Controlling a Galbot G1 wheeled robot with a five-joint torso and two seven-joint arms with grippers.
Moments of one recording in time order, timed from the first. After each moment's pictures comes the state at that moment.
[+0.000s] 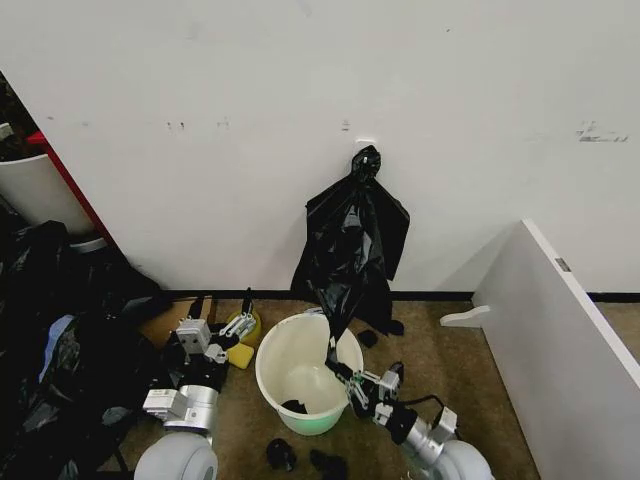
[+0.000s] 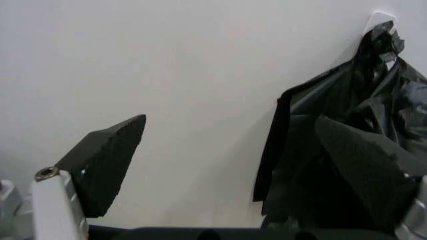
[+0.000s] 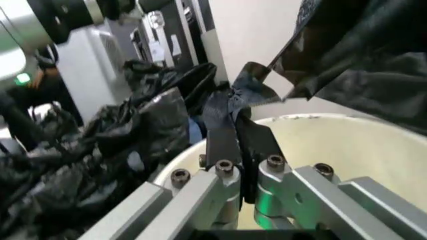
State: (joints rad) left arm 1.58 -1.34 -0.45 -2.16 -0.34 -0.16 -0.10; right arm -1.39 1.21 0.27 1.62 0.53 0.31 -0.86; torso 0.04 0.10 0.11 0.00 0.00
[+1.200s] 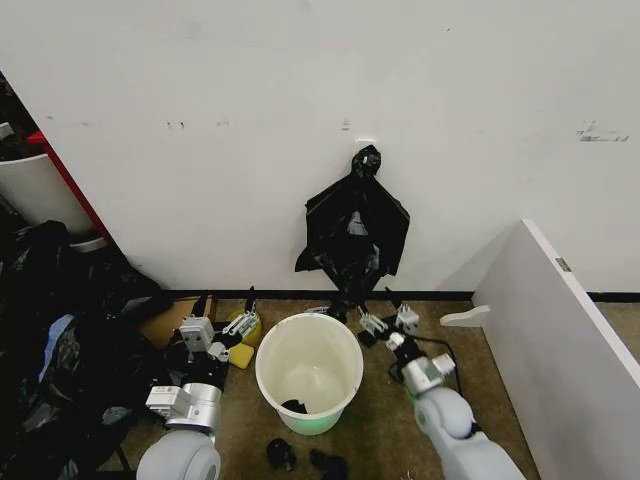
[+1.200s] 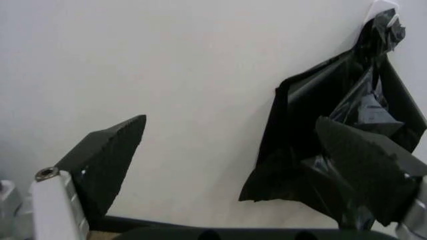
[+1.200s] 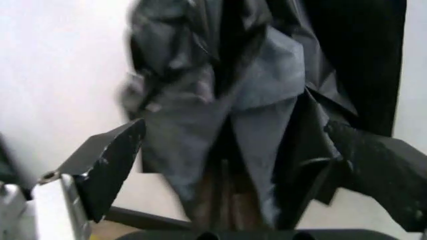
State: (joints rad) left arm 1.59 -1.37 -0.44 -2.16 -0.32 -0.13 -0.11; right arm -1.09 1.33 0.25 1.45 0.33 0.34 -0.13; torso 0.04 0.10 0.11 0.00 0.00
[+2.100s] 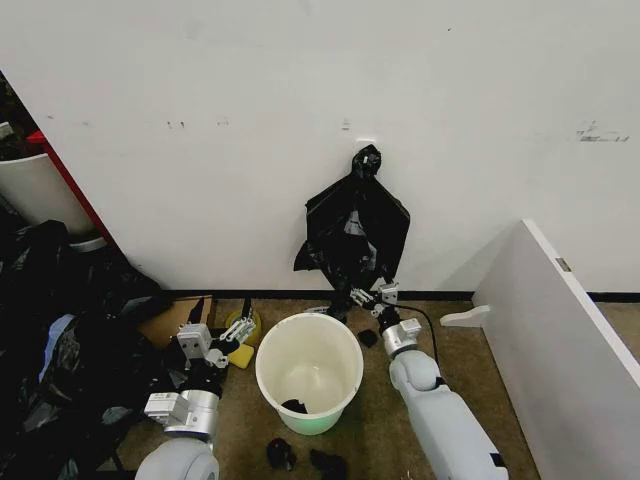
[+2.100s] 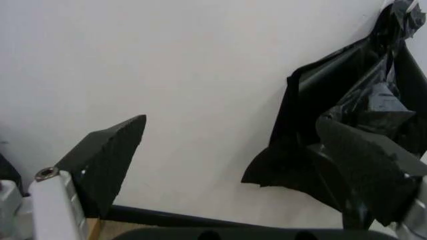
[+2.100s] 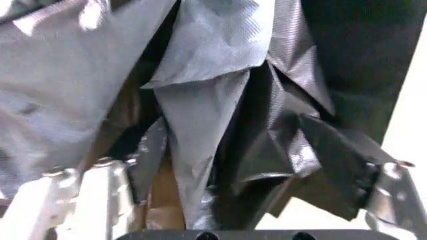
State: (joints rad) left arm 1.59 -1.37 -0.45 -2.15 -0.31 -0.13 -0.12; right arm -0.92 1.45 0.27 1.23 0.12 0.33 0.00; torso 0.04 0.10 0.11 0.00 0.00
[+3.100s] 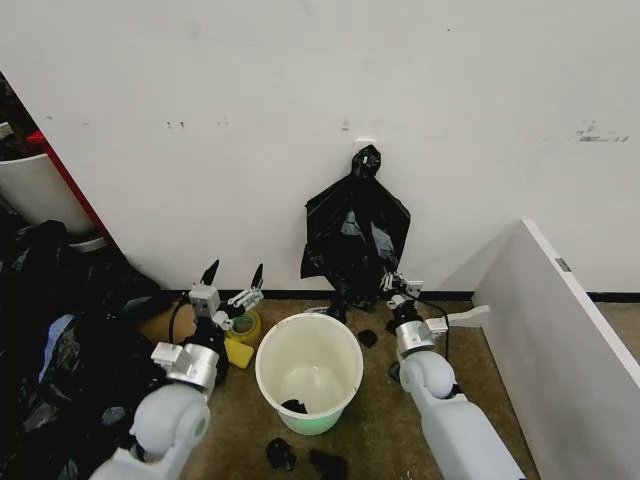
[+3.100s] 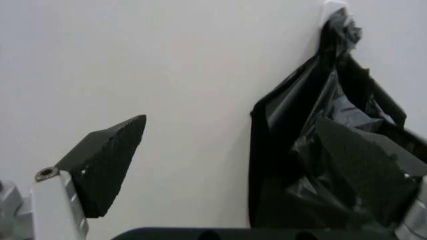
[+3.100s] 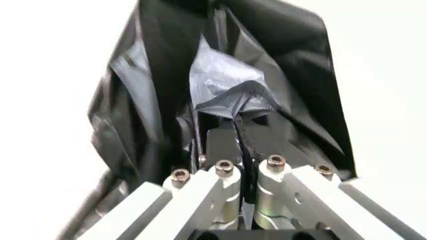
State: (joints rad) left arm 1.26 -1.04 -0.36 -1.95 -0.44 -0.21 -0.01; right arm -1.07 1.36 0.28 1.56 0.50 0.32 -0.07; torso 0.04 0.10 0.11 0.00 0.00
